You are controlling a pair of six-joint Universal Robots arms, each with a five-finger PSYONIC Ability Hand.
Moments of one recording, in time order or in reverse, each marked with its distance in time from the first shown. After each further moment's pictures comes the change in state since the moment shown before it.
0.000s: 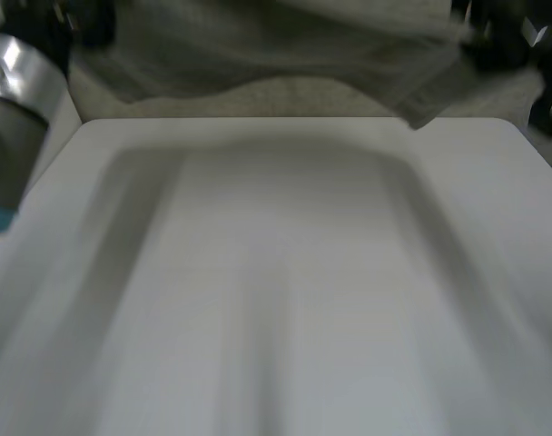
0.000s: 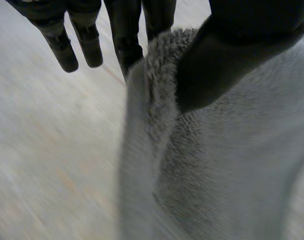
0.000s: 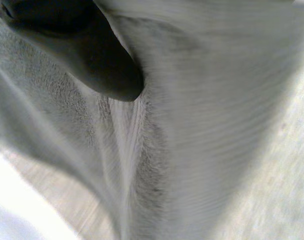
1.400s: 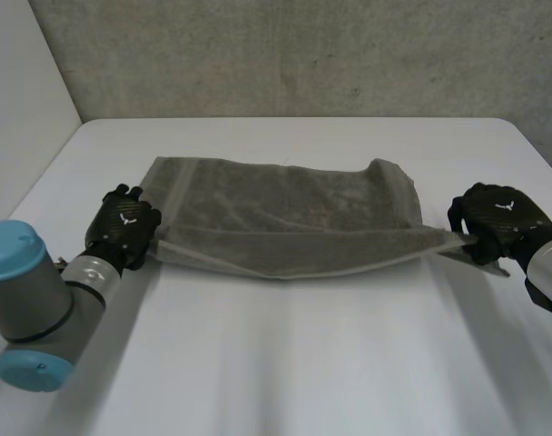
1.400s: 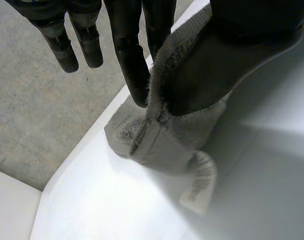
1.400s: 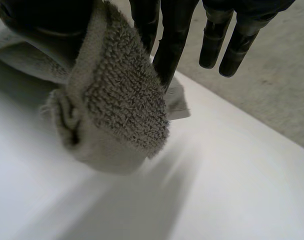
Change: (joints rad) left arm 0.051 -0.269 -0.479 0.080 -0.083 0.272; right arm -0.136 0.092 0.415 0.182 0.029 -0.349; left_hand -0.001 0.002 0.000 0.000 -0.010; right_hand 0.004 0.002 0.000 0.000 -0.006
